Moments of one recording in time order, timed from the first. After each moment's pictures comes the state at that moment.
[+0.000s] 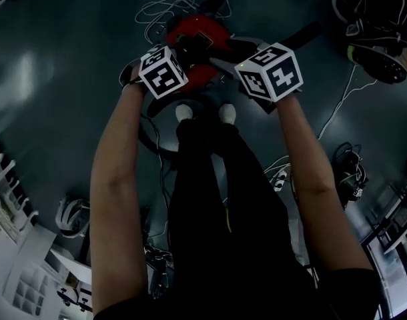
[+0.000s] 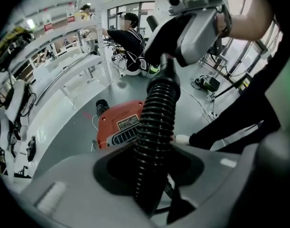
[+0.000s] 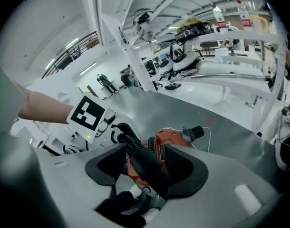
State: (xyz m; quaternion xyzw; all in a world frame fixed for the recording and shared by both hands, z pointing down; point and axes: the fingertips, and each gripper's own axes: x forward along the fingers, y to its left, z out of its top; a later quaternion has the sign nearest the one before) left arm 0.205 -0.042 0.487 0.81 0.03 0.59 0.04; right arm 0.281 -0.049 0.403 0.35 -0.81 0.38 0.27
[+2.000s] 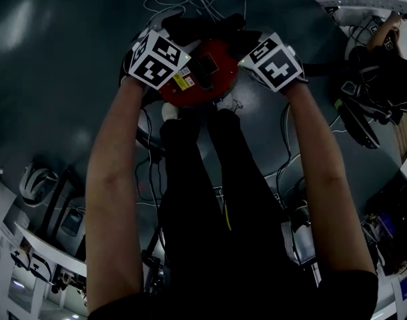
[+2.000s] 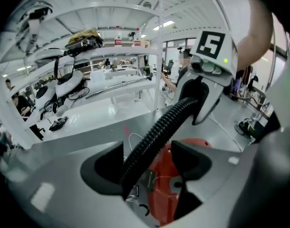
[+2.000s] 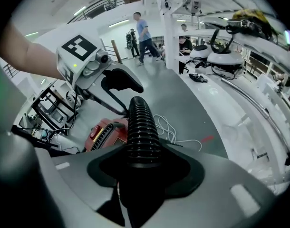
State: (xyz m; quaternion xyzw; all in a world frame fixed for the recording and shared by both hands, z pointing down) left arm 0.205 -0.233 0.471 0.87 -0.24 0.42 0.11; right arm 0.291 -0.194 0.480 0.19 -0.83 0.21 0.49
